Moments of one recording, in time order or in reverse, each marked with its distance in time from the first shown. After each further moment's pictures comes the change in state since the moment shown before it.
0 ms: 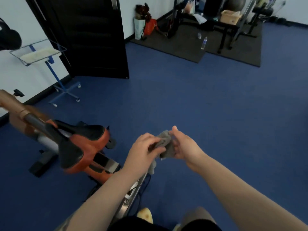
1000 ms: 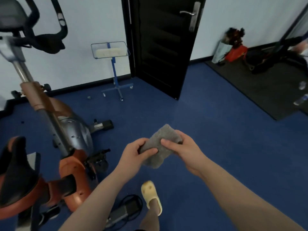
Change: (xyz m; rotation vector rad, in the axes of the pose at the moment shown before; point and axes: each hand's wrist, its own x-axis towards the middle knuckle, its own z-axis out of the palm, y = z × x) left_hand 0.311 -0.047 0.024 -0.349 0.557 -0.403; right_hand 0.346 -0.213 -0.113 -0.252 -0.656 -0.220
